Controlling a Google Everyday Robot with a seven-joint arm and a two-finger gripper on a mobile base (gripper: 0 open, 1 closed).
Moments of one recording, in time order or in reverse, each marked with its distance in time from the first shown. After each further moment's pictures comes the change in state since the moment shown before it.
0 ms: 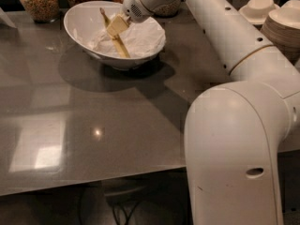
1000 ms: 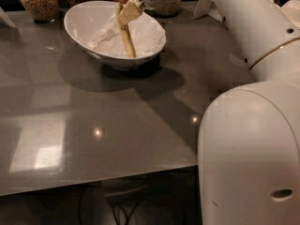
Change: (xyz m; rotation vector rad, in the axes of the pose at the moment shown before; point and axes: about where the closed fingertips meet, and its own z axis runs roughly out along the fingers) arm -0.005 0.001 -0.062 0.064 0.041 -0.008
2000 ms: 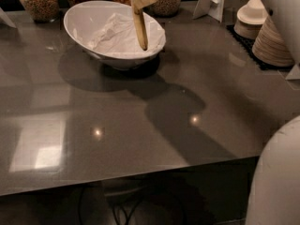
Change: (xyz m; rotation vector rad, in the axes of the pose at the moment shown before) arm -0.003 0.001 -0.081 0.179 -0.030 0.014
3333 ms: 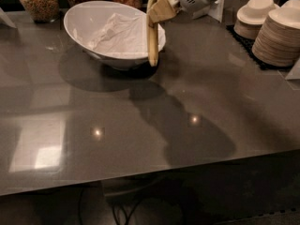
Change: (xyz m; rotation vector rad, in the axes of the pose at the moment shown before) arm 0.039 0.049 -0.063 0.083 -0.009 0.139
